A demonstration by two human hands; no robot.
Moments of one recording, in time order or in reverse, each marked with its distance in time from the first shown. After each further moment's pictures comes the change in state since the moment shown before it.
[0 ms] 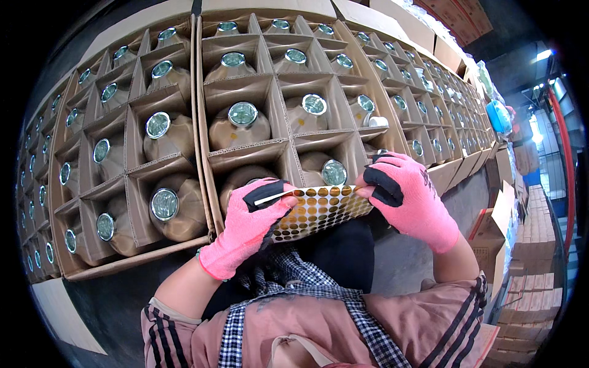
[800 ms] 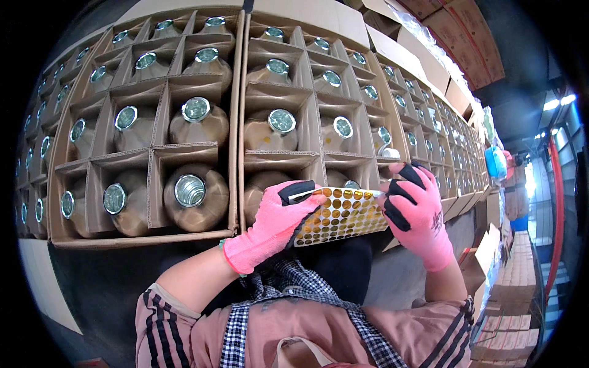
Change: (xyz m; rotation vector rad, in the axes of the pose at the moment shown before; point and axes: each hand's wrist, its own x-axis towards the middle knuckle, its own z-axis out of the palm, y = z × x) left_hand 0.004 -0.007 0.000 -0.203 0.108 -0.011; right_hand 0.014 -0.020 0.000 -0.436 0.055 -0.319
